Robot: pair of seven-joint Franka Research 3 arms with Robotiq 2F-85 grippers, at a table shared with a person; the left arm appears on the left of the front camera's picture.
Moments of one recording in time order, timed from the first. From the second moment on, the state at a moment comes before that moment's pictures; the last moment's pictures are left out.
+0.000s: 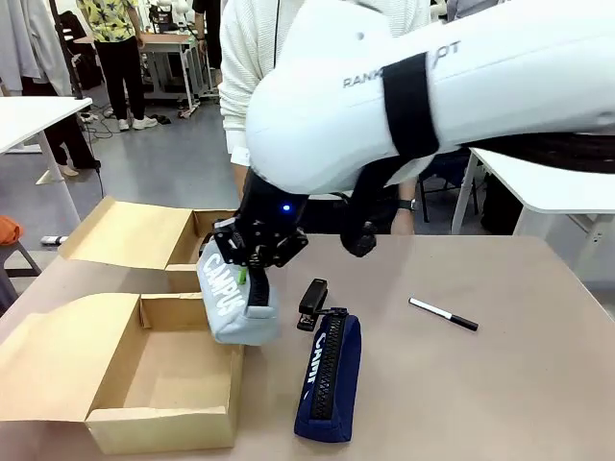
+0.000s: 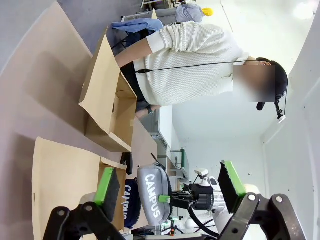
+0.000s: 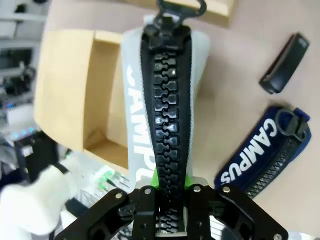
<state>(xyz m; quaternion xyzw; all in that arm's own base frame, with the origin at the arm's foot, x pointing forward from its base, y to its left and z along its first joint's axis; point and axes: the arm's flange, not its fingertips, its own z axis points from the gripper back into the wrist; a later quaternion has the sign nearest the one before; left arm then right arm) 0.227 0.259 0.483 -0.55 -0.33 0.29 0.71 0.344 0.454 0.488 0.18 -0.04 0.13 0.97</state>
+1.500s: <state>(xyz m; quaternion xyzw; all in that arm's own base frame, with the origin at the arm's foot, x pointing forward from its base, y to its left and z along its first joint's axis) 0.227 0.259 0.483 -0.55 -0.33 0.29 0.71 0.329 0.570 0.394 0.11 -0.01 0.26 0.96</state>
